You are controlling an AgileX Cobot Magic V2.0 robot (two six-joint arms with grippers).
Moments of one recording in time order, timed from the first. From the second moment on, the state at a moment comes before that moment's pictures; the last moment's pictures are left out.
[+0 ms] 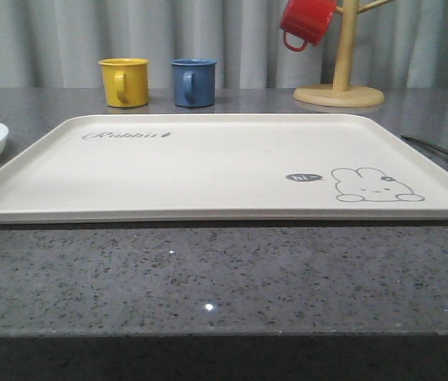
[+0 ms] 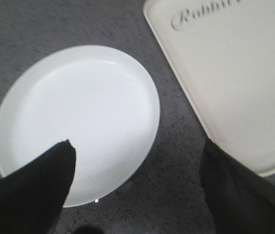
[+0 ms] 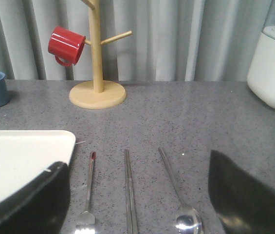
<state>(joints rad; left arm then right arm) -0.17 1.02 -0.93 -0.06 0.82 0.38 -0.01 0.33 -0.56 -0.12 0.43 0.16</state>
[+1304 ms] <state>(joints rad) -0.74 1.58 -1.58 0.24 1.16 0.29 -0.01 0.33 -0.56 -0.12 0.43 0.16</state>
